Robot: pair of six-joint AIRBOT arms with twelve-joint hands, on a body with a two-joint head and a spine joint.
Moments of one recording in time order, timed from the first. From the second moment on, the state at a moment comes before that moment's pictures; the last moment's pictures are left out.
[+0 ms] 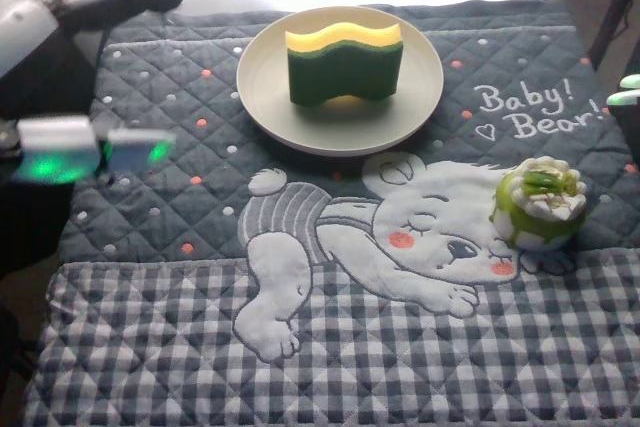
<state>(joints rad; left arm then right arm) 0.88 -0.80 1.00 -0.19 -0.97 1.01 -1.10 -0.85 1.20 0.02 1.15 -0.50</state>
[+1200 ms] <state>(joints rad) 0.41 -1.48 1.69 -0.08 -0.14 1.11 -0.98 -0.92 1.23 -0.12 1.30 -0.45</state>
